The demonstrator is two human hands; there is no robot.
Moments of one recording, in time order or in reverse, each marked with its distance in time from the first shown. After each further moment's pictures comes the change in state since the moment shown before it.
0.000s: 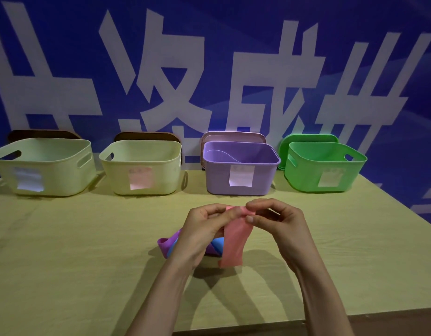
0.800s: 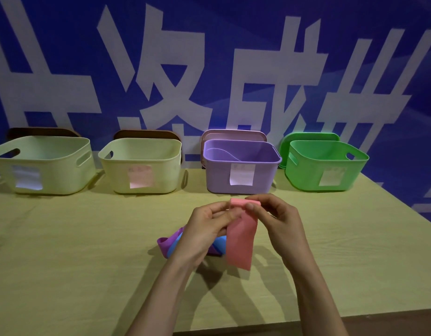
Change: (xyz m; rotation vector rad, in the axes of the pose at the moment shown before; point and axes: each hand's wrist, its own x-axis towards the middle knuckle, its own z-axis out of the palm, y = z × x) left_hand 0.007 -0.009 0.000 -0.005 -0.058 -0.007; right_hand 0.008 0.008 0.005 -0.205 0.052 -0.077
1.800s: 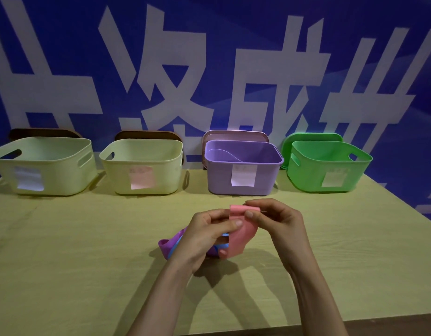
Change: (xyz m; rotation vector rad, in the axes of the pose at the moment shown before) left_hand 0.005 -0.010 -0.012 0.064 0.009 -0.068; right_hand -0.001 0.003 0.000 0.136 -0.017 0.022
